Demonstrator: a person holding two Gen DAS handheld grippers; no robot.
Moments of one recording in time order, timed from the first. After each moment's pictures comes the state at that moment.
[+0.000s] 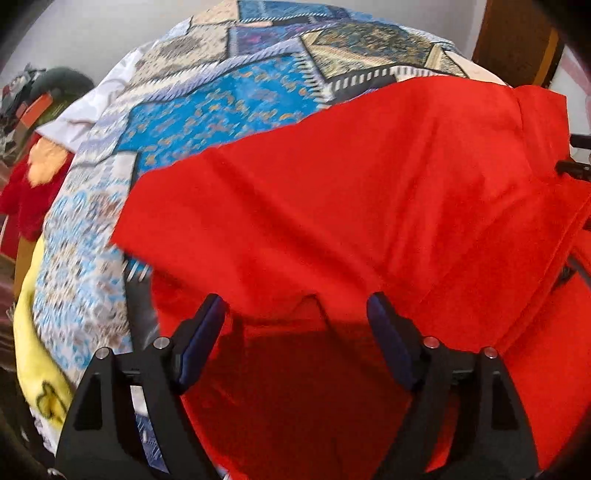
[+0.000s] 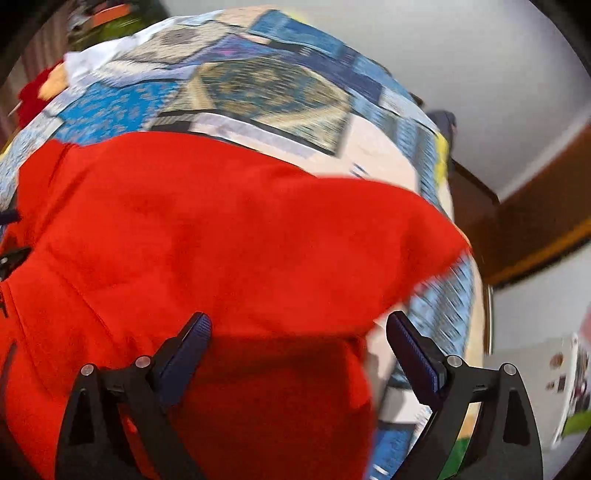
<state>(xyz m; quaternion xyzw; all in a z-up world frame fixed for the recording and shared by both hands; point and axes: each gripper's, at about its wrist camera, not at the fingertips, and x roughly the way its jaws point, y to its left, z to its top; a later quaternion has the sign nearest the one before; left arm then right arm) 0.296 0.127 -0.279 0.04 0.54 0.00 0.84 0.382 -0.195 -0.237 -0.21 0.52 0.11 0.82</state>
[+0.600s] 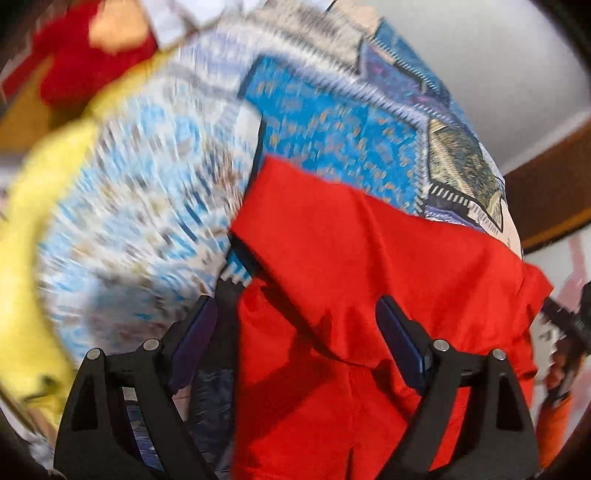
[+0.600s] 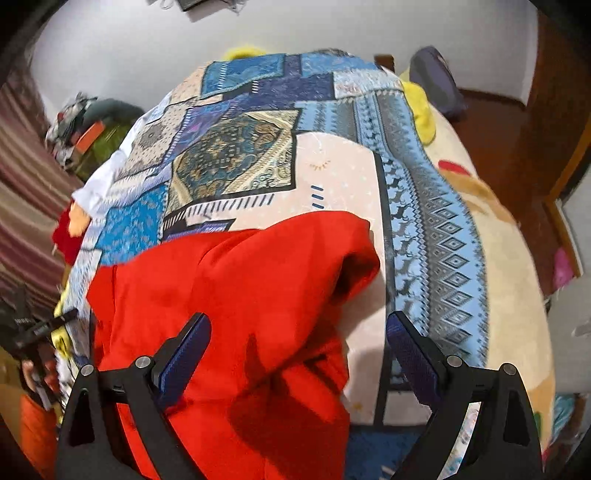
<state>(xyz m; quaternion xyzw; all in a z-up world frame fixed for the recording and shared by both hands) 0.319 0.264 -0.274 -0.27 0.54 0.03 0.80 0.438 -0.257 -0.216 0.06 0.55 0.16 0.82</state>
